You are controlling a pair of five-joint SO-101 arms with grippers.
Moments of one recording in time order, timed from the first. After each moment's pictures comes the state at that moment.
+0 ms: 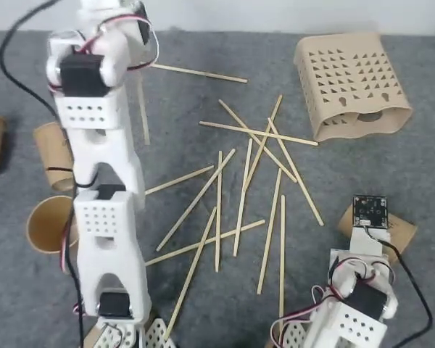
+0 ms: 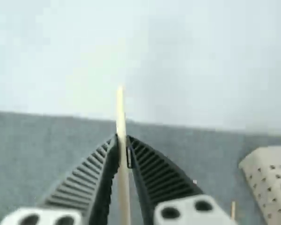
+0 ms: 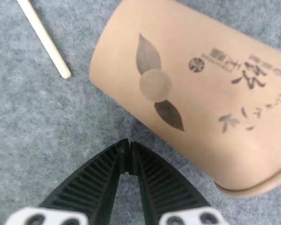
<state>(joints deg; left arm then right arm) -4.6 41.8 -94.4 89.5 14.6 23.2 -102.2 95.0 75.8 20.6</state>
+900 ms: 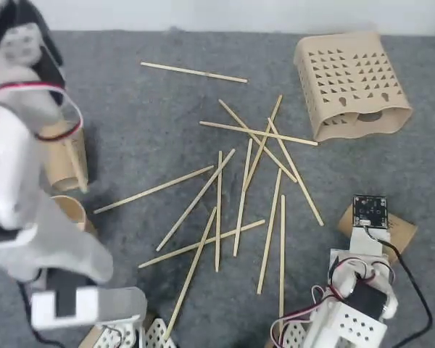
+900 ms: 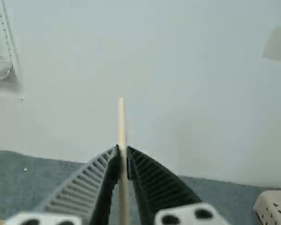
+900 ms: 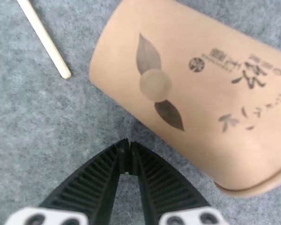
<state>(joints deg) -12.6 -5.8 -68.4 98.8 8.9 23.2 -102.2 95.0 75.8 20.6</state>
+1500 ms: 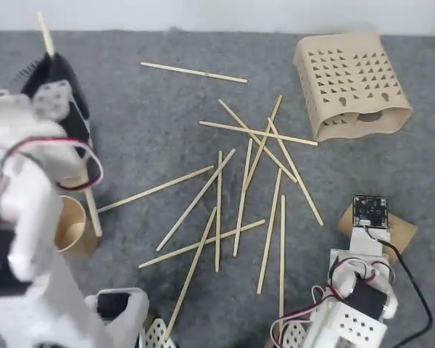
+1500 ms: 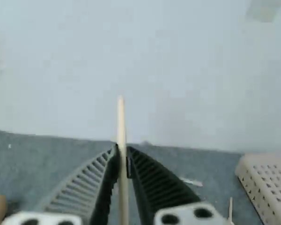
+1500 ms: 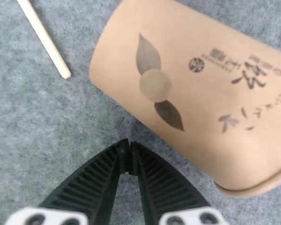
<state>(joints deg) -8.7 -38.8 -14.7 80.5 8.8 23.2 -102.2 95.0 75.8 20.6</state>
